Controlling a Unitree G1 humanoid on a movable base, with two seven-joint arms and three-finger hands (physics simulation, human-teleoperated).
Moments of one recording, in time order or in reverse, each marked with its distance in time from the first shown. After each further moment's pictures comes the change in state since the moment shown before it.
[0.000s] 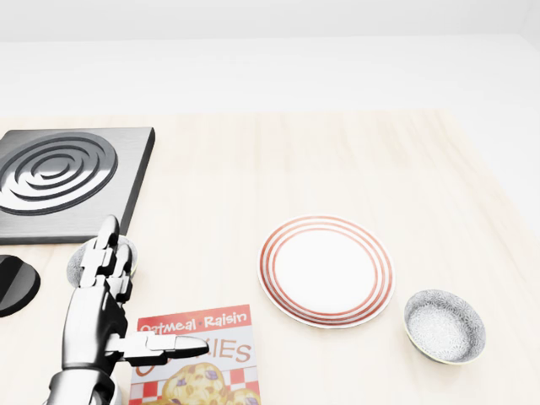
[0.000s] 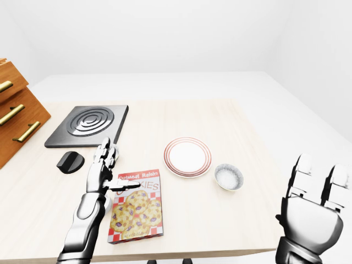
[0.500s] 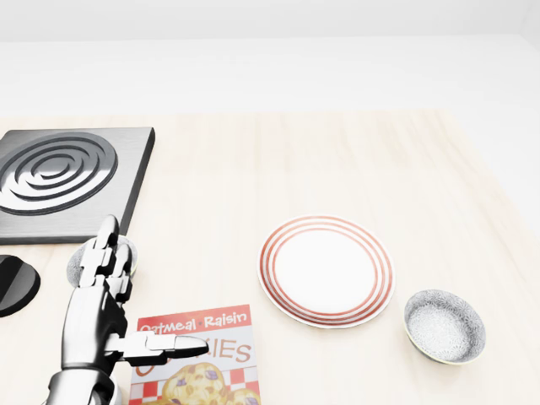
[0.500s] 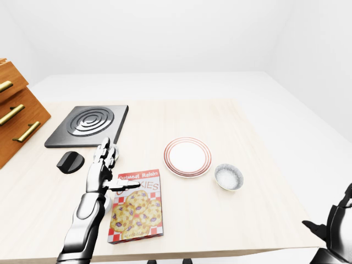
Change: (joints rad) left arm 0.003 -0.001 0.000 -0.011 -0.004 0.009 -0.001; right arm -0.041 0.016 -0.242 -0.148 0.240 0.000 0.232
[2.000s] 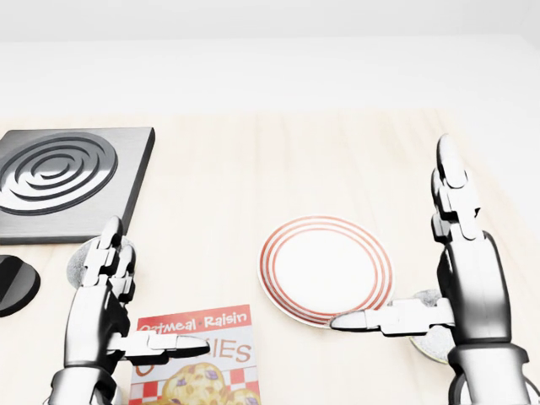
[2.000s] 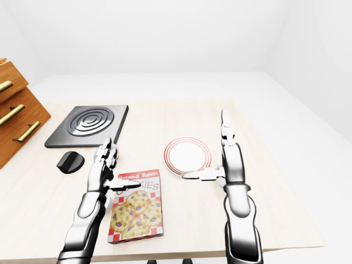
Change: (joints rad) left arm -0.012 0.001 0.001 0.017 -0.010 0.012 -0.011; right arm -0.297 -0.021 0.730 0.005 0.899 0.175 0.373
